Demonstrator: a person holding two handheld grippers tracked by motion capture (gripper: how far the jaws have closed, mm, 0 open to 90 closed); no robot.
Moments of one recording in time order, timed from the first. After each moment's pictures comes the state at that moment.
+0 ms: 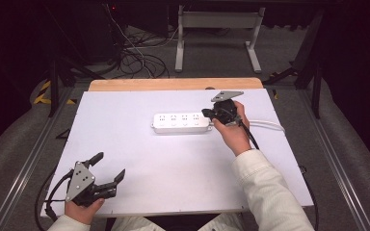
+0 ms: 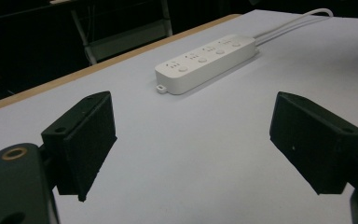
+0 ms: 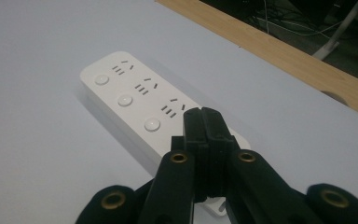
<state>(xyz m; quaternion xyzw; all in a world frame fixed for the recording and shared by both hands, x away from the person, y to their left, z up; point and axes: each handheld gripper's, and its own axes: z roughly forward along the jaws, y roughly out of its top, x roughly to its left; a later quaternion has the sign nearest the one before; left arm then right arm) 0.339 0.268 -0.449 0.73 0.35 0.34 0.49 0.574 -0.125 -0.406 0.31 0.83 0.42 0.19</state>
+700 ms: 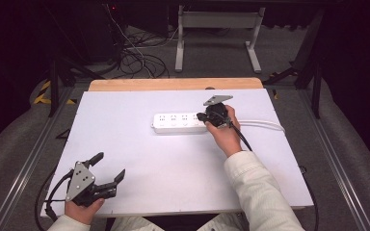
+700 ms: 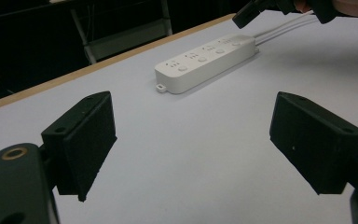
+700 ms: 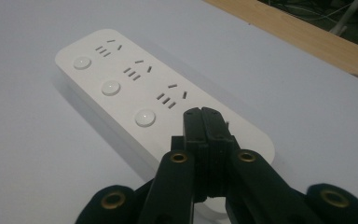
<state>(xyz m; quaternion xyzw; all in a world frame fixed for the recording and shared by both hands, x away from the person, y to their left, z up) 0.339 0.269 -0.450 0.73 0.35 0.34 0.48 0.589 -0.108 -0.439 0.32 0.84 0.40 0.18</state>
